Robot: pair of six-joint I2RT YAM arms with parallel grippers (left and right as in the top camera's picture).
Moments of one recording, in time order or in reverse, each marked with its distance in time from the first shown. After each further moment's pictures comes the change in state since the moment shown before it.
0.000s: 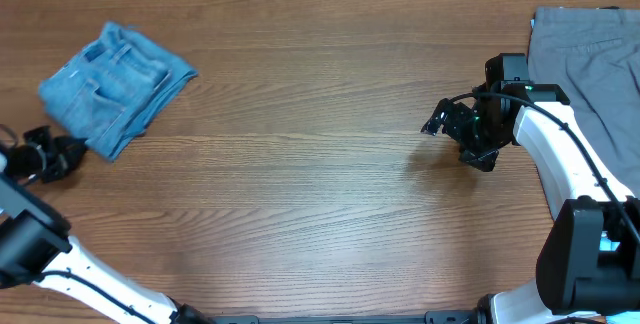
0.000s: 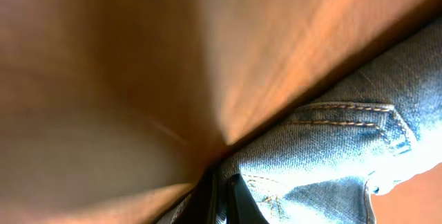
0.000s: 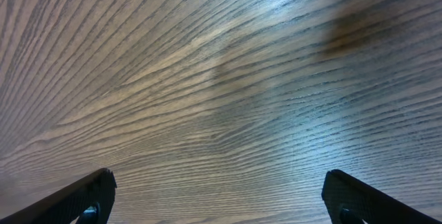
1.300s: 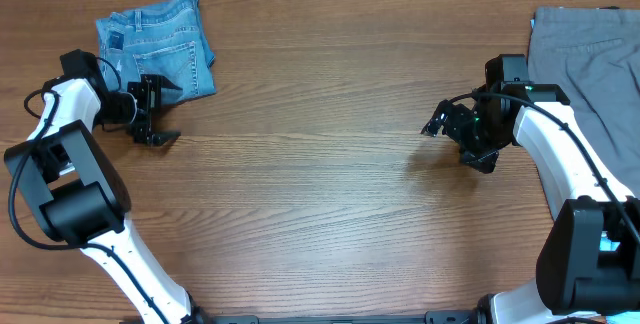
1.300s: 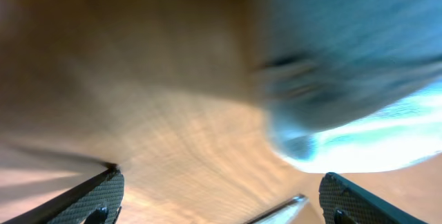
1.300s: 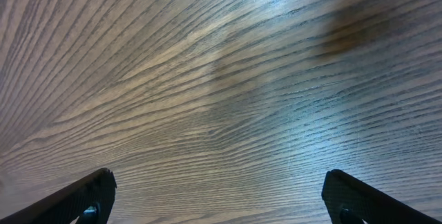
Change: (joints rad) left arm -0.459 -0.075 -0.035 -0.095 -0.035 0.002; right arm 0.000 0.000 -0.001 -0.014 0.000 0.000
